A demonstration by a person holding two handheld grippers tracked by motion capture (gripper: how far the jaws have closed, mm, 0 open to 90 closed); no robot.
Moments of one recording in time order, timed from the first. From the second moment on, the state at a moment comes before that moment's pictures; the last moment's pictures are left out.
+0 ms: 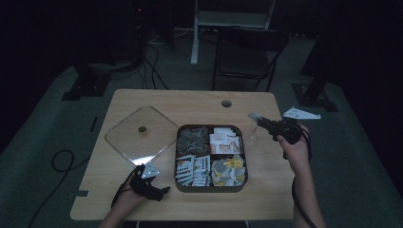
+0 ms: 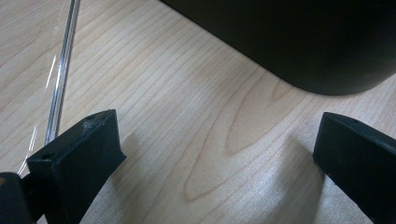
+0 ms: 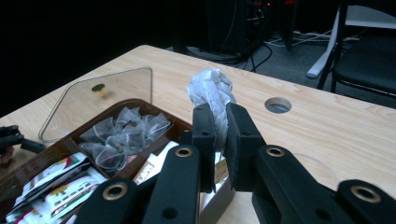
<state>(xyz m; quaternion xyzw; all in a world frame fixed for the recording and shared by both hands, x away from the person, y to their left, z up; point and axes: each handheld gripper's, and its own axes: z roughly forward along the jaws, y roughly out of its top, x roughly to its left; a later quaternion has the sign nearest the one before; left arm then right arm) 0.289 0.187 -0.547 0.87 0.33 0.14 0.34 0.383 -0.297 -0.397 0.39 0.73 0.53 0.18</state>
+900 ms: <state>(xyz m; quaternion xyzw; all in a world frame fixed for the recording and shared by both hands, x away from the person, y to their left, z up) 0.289 0.187 -0.547 0.87 0.33 0.14 0.34 0.419 -0.324 -0.438 0.46 0.71 0.50 0.17</state>
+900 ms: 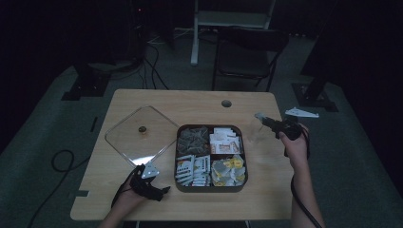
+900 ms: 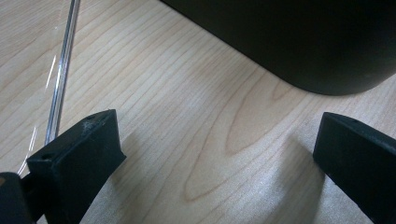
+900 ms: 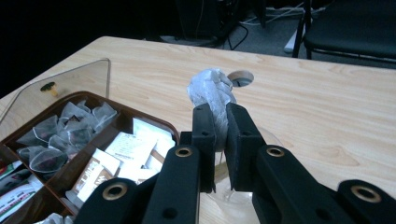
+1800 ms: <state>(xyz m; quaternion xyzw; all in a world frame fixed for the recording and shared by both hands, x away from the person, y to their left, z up) 0.289 0.187 -0.547 0.87 0.33 0.14 0.34 0.423 -0.328 -0.461 0.48 0.71 0.50 0.15</state>
